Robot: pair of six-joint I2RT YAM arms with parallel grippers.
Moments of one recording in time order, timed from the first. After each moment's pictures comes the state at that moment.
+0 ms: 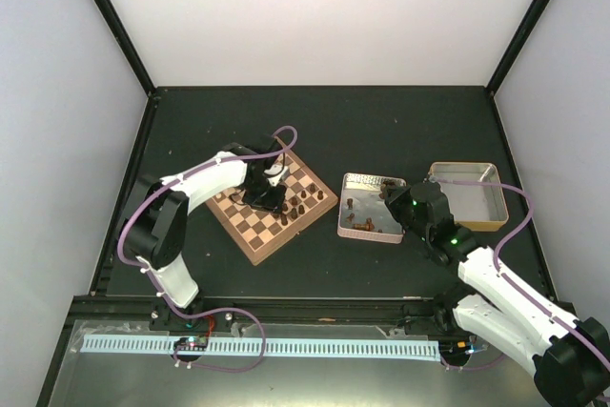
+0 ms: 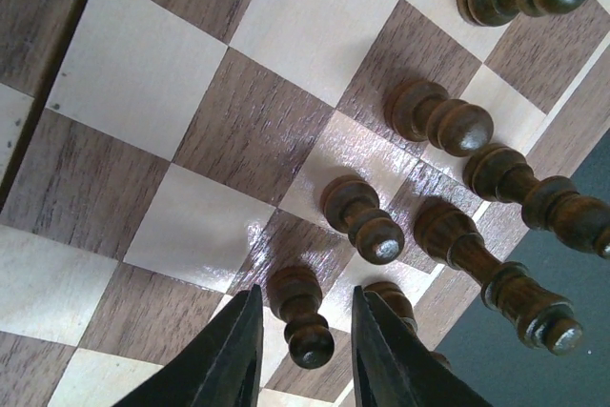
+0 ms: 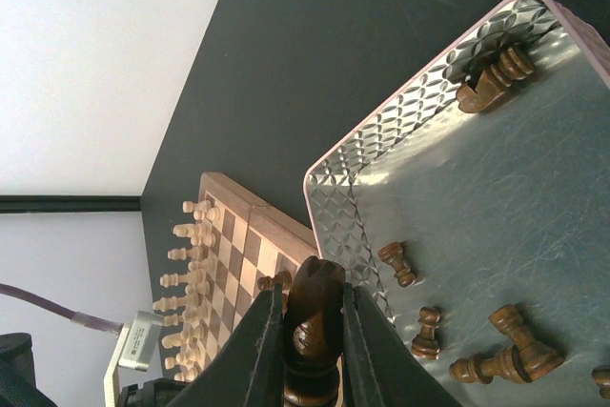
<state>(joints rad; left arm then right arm) -0.50 1.72 1.16 -0.87 0.23 -0.25 0.53 0.83 0.46 -0.17 0.11 1.29</state>
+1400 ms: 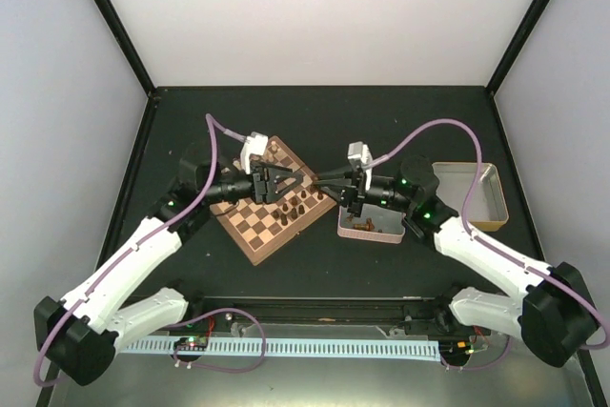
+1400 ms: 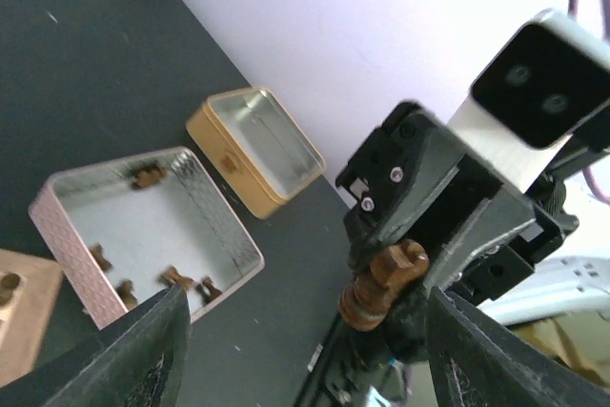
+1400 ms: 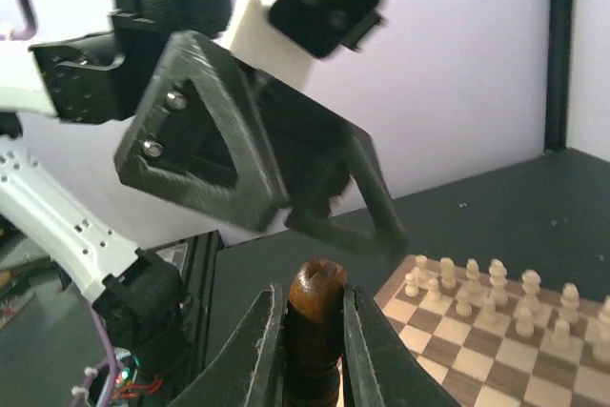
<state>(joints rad) -0.50 0.96 0.82 -0.11 0.68 -0.61 0.62 1.11 0.63 0.54 -0.77 0.28</state>
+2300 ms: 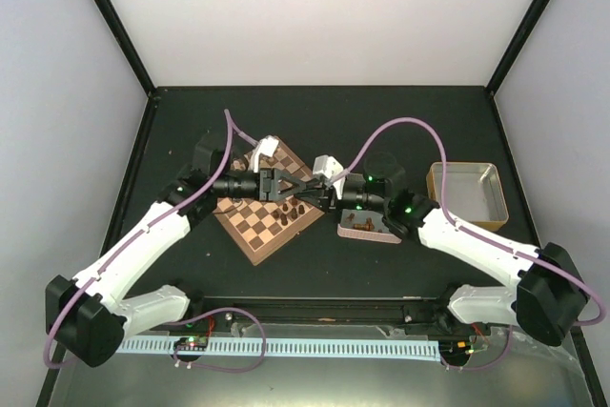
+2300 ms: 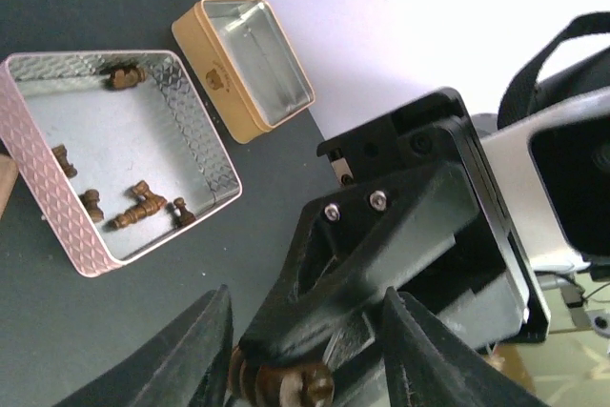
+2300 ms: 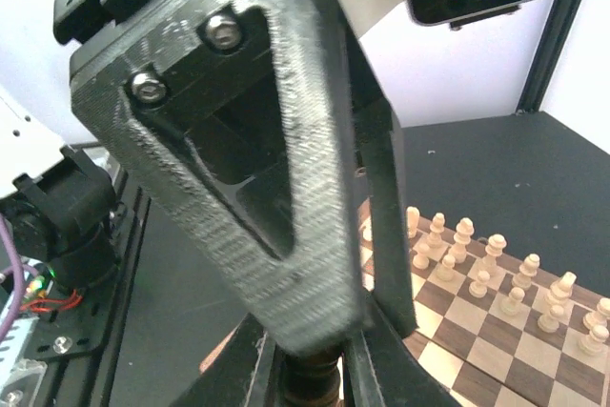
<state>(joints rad) -0.48 1.08 0.88 -0.26 0.86 -0.66 0.78 1.23 0.79 0.22 -0.61 -0.10</state>
